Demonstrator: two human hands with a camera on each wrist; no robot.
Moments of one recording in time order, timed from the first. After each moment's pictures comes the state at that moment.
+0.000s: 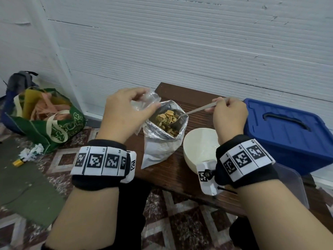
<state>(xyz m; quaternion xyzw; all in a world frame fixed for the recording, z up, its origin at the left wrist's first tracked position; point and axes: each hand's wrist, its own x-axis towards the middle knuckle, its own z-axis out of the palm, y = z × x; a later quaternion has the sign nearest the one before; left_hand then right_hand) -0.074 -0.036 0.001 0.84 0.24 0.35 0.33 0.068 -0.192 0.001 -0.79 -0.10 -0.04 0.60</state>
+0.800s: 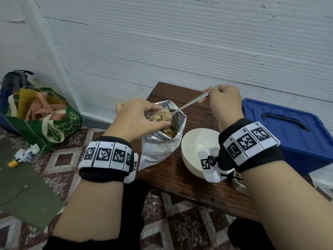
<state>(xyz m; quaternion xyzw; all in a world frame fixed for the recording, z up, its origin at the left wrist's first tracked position) -0.050 -0.030 -0.018 0.93 0.21 0.20 0.24 0.086 -0.178 0.020 -0.79 -0.16 0.02 0.59</state>
